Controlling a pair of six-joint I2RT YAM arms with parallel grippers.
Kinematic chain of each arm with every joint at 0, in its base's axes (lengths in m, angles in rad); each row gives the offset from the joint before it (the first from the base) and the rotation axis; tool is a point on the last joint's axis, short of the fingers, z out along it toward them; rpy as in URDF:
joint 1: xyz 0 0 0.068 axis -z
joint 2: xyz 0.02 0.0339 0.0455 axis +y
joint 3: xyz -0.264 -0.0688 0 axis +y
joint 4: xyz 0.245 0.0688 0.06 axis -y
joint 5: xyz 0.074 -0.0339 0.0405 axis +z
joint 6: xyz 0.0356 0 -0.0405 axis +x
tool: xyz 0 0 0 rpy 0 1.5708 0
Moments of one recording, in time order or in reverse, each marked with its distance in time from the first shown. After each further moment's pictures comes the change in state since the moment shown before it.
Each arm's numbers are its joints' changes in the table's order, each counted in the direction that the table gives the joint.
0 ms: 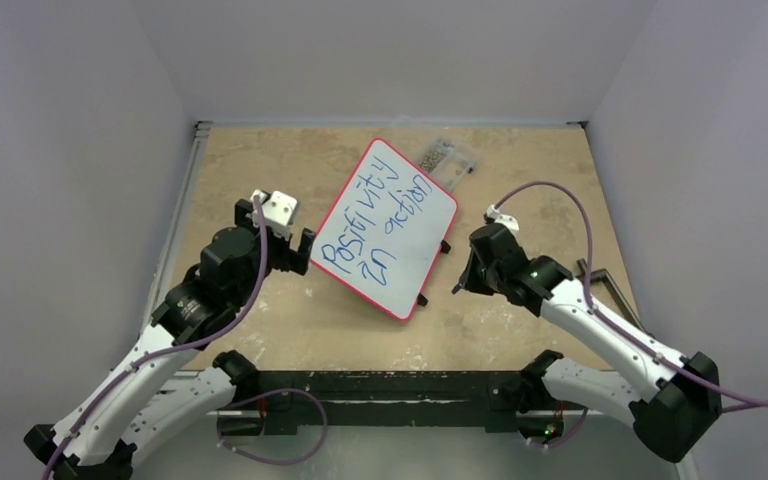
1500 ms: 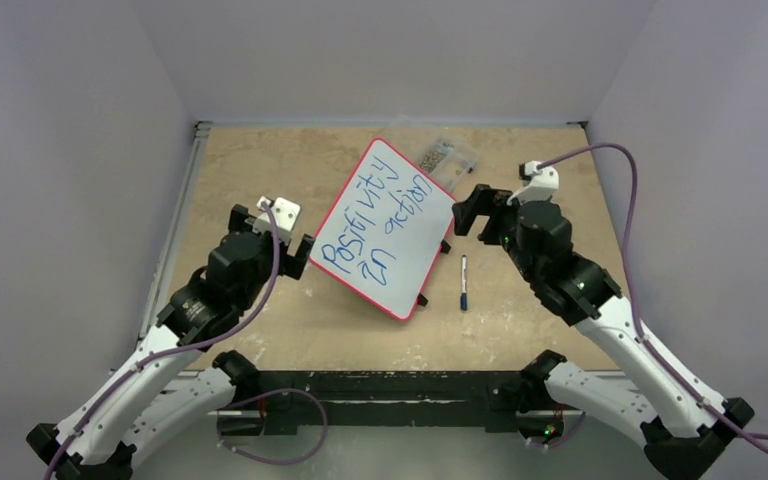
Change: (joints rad) left arm 0.000 -0.005 0.045 -0.029 0.093 0.066; right arm 0.000 -0.080 -0.207 0.222 -0.159 -0.244
